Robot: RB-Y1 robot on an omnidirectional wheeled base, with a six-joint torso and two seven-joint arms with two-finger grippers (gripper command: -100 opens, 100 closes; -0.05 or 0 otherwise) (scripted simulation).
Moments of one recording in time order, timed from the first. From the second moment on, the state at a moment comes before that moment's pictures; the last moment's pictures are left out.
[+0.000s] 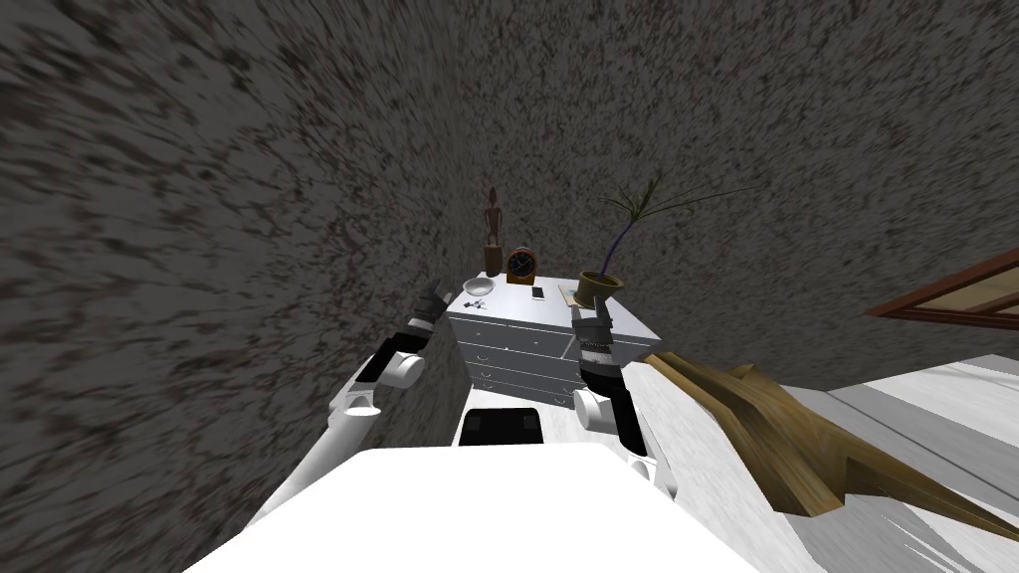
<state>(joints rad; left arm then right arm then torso) 0.14 0.38 -0.05 -2.06 0.30 -0.12 0.00 0.48 -0.05 0.01 -2.22 -0.03 -0.44 -0.15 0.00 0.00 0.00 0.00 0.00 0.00</state>
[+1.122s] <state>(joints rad) -0.12 0.57 -0.10 -1.88 0.51 0.21 -0.13 0.48 -0.05 0.01 -2.22 -0.03 -0.44 -0.15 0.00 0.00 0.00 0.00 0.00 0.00</state>
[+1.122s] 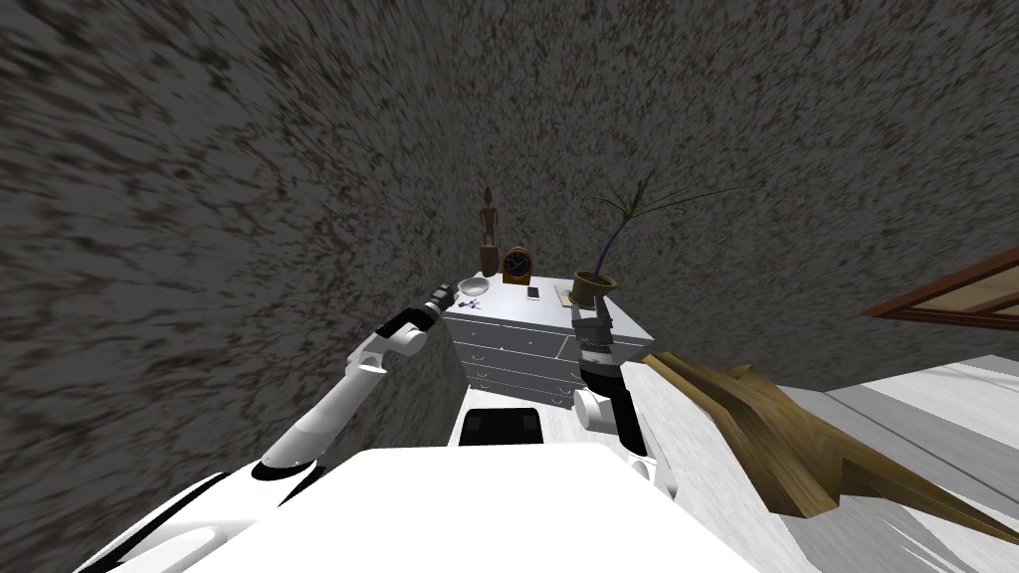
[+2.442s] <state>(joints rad) -0.38 0.77 -0.15 -1.69 0.74 0.59 -0.27 0.48 -0.05 0.01 -2.22 -0.03 -0.44 -0.15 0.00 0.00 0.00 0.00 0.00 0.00</state>
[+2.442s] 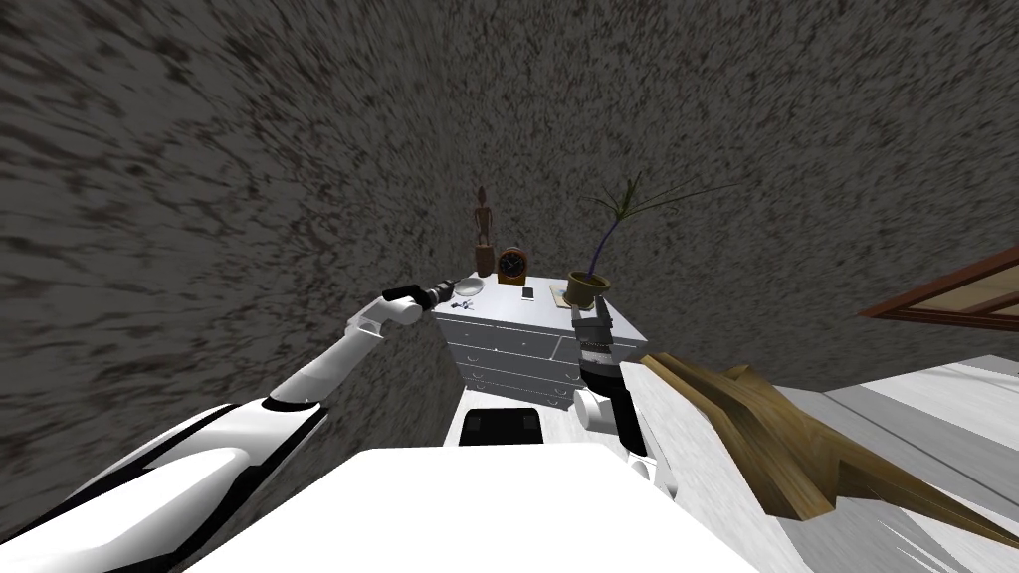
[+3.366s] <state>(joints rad) -0.57 0.89 -0.21 -1.53 0.91 0.87 -0.38 0.48 -0.05 0.01 -2.22 -0.03 -0.44 -0.15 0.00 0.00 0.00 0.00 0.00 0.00</state>
